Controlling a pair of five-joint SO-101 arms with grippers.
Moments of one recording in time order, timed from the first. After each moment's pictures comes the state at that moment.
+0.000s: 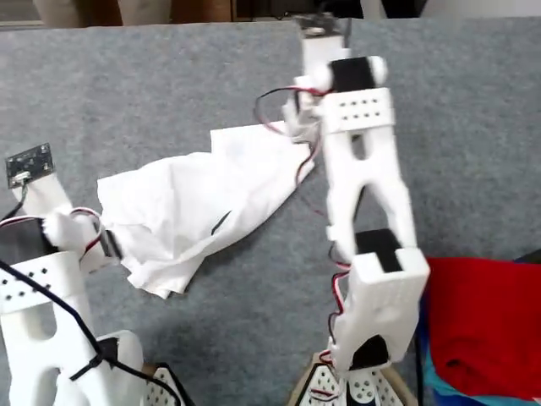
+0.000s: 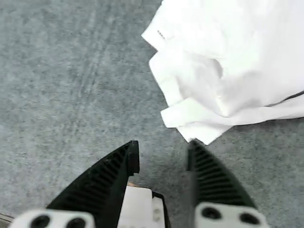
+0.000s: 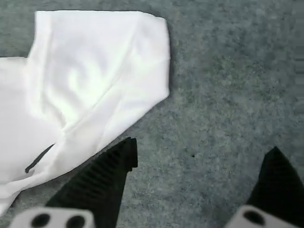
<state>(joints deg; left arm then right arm) -19.3 -46.9 34.7 97.6 0.1 -9.7 24.0 -37.8 98.9 -10.2</state>
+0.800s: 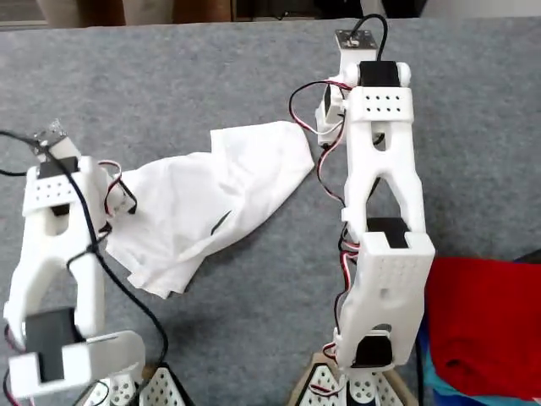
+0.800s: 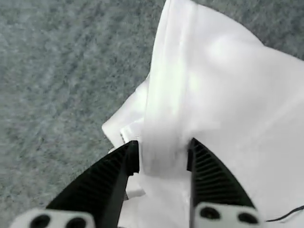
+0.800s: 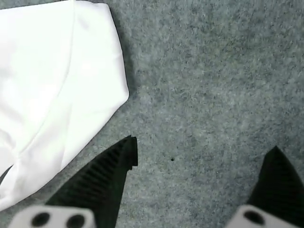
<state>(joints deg) -16.6 -8.8 29.3 67.1 16.5 -4.6 32.0 -37.8 95.8 -10.2</state>
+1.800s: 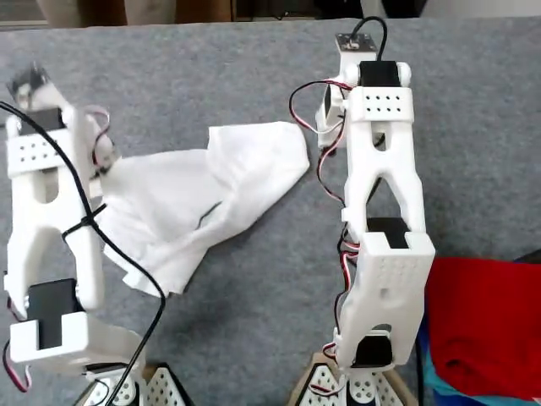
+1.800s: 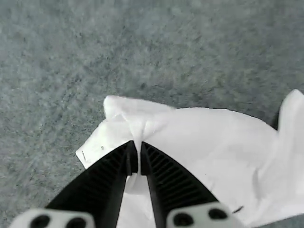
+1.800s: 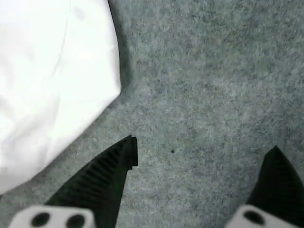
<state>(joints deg) -14.9 -0.7 -4.7 82.4 16.7 -4.6 32.0 -37.8 99.1 -10.2</state>
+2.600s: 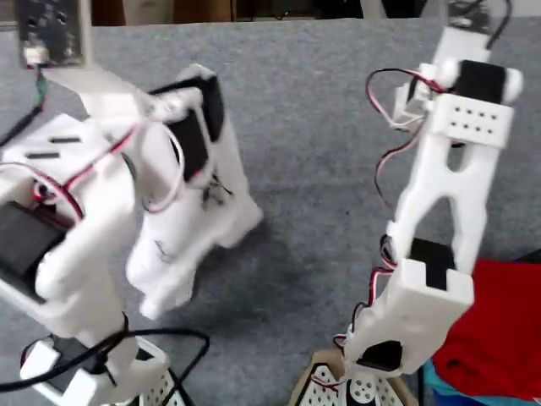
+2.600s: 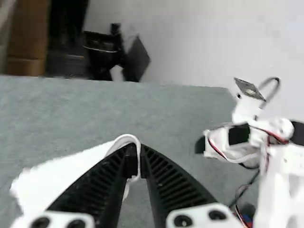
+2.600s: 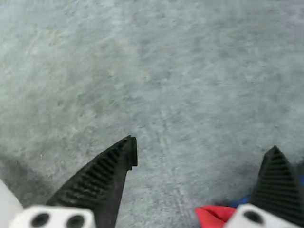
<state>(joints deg) 26.1 -11.7 -61.9 100.2 13.8 11.8 17.5 -41.5 101.1 -10.2</state>
